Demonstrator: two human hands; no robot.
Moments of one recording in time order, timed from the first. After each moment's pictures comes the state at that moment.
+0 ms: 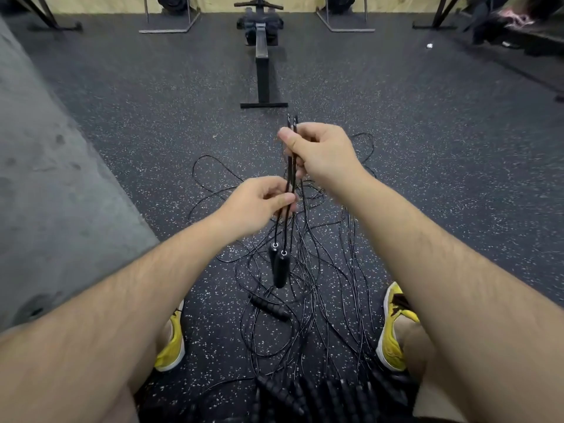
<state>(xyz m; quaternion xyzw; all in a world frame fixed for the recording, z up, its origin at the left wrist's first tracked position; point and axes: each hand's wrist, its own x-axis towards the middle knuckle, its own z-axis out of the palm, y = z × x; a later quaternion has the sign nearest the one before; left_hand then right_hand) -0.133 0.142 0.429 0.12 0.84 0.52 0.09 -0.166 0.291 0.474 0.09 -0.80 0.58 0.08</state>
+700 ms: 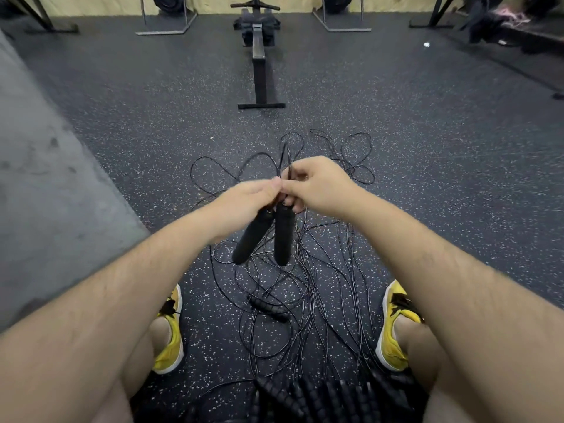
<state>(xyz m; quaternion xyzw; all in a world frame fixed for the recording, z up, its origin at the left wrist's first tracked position) -0.144 0.123 0.421 0.15 0.81 0.54 0.15 -0.143 0.301 0.456 0.12 -0.86 0.48 -0.07</state>
